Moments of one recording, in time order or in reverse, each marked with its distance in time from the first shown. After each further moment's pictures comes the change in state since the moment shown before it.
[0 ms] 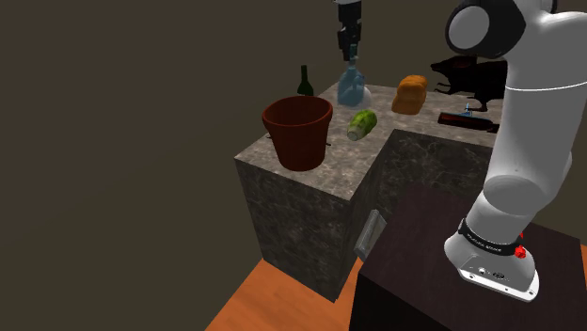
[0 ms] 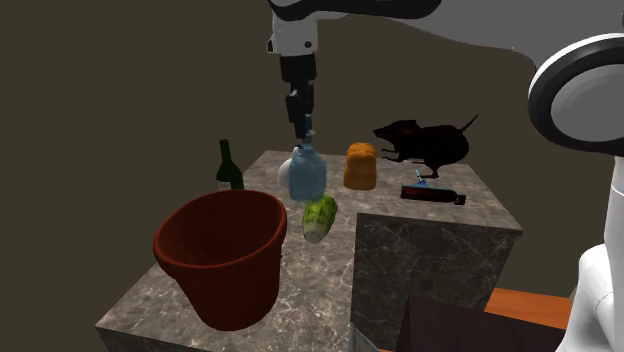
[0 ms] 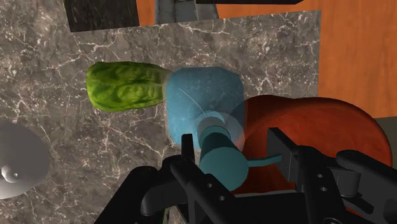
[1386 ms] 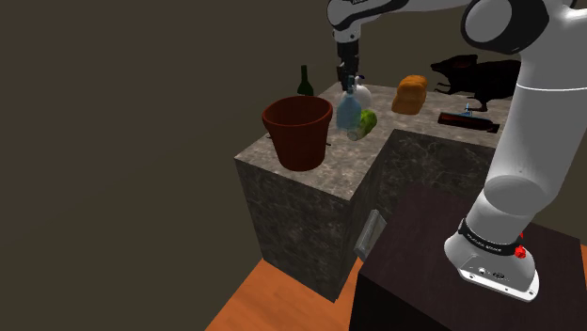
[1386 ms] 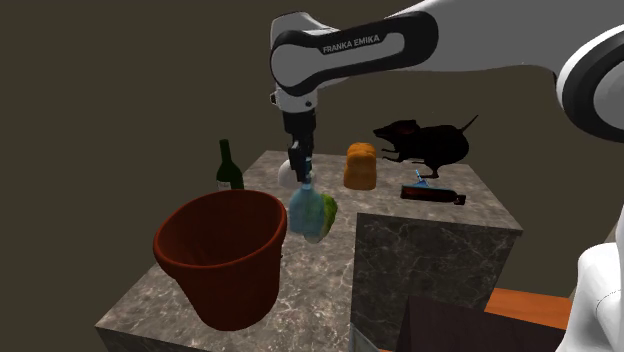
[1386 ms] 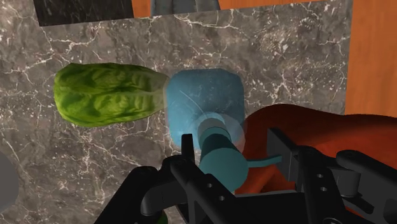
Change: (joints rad) arm 0.014 -0.083 0.005 -0.405 -0.015 0.321 0.025
